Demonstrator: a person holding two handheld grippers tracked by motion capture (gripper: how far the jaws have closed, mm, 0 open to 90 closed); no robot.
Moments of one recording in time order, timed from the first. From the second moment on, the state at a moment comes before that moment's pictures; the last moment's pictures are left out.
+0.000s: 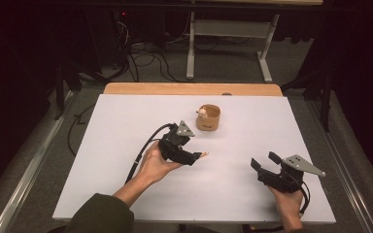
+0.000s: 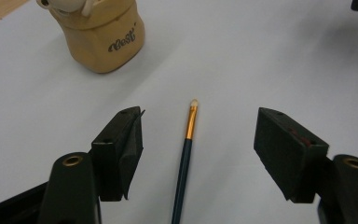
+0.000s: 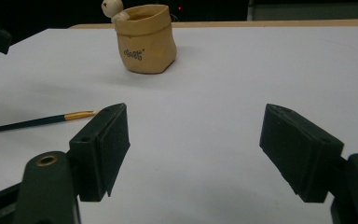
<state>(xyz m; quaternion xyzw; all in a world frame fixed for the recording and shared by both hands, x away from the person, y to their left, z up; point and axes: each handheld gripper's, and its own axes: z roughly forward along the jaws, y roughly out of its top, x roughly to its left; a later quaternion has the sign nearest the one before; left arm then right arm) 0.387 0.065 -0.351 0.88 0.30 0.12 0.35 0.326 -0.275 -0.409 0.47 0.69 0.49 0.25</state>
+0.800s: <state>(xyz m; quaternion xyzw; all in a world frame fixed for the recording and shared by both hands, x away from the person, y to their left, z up) 0.400 0.052 -0.357 0.92 0.30 0.08 0.23 0.326 -0.274 -0.409 0.47 0.69 0.49 0.25</state>
